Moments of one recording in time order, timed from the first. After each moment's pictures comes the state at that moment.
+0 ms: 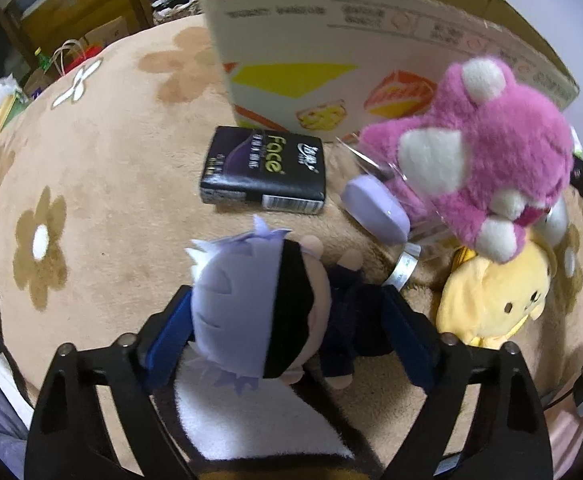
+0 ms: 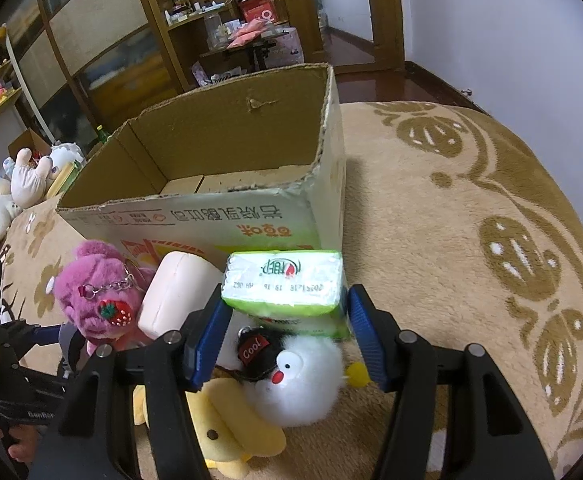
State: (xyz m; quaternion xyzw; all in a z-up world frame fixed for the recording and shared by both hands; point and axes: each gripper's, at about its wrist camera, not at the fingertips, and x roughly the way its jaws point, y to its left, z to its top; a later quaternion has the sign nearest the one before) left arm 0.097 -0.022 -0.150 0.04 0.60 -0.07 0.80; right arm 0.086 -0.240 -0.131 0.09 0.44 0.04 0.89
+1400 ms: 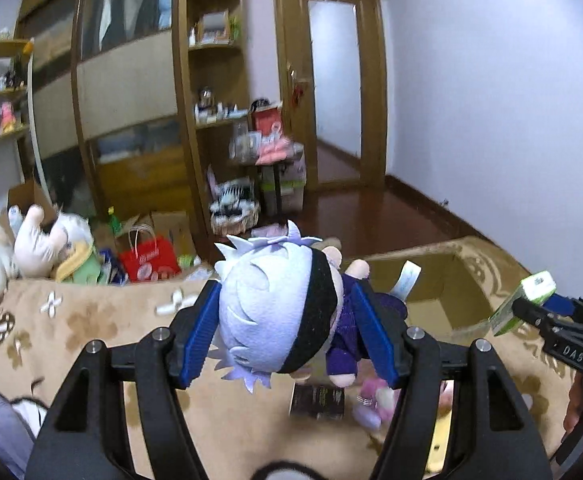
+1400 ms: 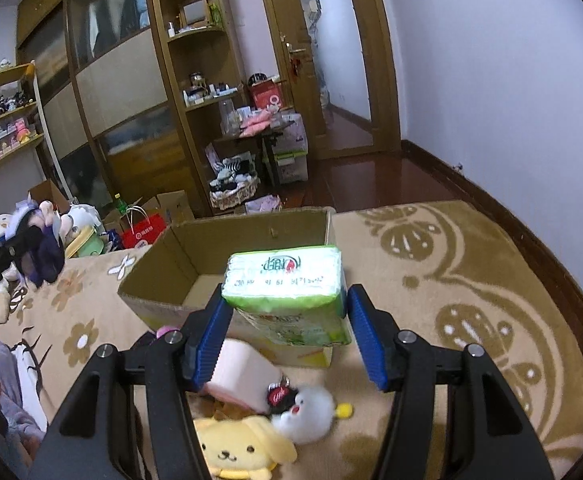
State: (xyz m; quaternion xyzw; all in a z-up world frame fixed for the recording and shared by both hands) left arm 0.054 -0.001 0.046 0.04 0.23 -0.04 0.97; right arm 0.046 -0.246 -0.035 0.09 0.29 0.03 0.95
